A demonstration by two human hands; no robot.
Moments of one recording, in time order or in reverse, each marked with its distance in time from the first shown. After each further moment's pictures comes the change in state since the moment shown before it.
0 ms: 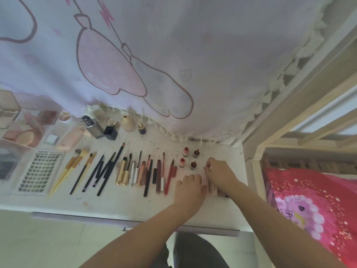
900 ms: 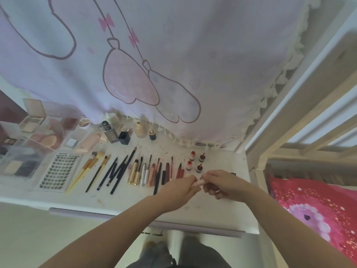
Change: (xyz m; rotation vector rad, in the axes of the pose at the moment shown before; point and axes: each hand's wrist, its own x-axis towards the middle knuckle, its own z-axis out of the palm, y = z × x) left_hand -0.038 -0.035 -0.066 -0.094 -0.164 0.216; right_hand -0.062 -0.019 -0.028 0.778 -0.486 0.003
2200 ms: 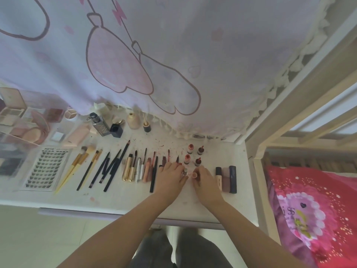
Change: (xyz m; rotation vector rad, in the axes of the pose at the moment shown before) left_hand 0.037 -0.048 0.044 0.172 0.392 -0.128; right_hand 0.066 0.060 0.047 -0.541 0.584 -0.275
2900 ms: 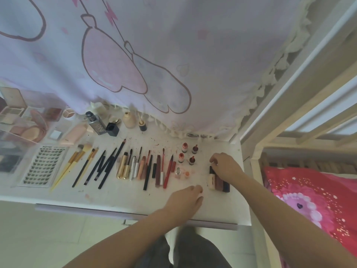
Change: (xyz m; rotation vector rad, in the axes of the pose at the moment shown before) left_hand -0.036 0.064 -0.006 -0.167 -0.393 0.096; right_hand 0.045 0.036 -0.078 -0.317 -0.163 0.094
